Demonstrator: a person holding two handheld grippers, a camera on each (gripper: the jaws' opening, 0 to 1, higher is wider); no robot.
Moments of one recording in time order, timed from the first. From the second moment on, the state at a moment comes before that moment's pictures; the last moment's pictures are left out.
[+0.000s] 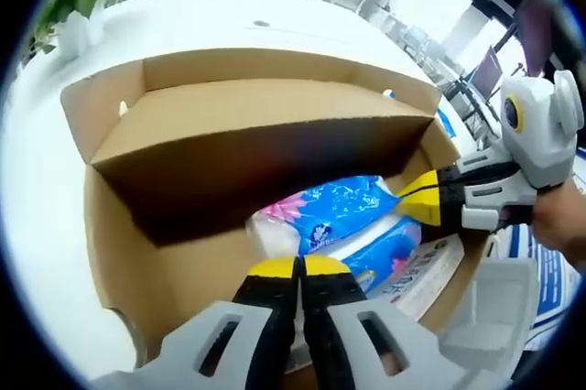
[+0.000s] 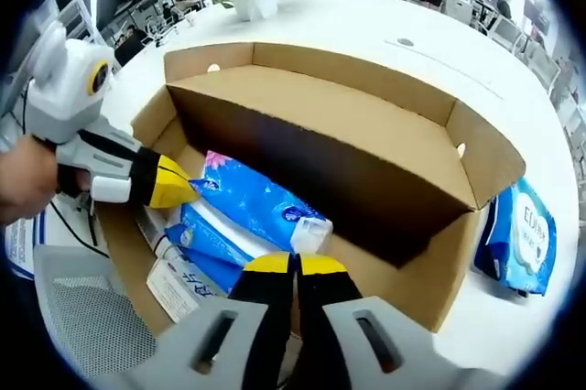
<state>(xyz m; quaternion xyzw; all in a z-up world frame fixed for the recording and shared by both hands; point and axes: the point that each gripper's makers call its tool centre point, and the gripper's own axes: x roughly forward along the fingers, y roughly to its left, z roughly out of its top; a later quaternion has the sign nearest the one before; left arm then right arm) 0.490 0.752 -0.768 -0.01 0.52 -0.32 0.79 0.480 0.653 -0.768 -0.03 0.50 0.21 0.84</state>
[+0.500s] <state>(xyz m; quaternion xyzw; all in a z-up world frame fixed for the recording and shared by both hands) 0.497 0.753 -0.735 -0.01 0.49 -0.33 0.81 0.484 0.654 -0.739 -0.02 0.48 0.22 0.85</state>
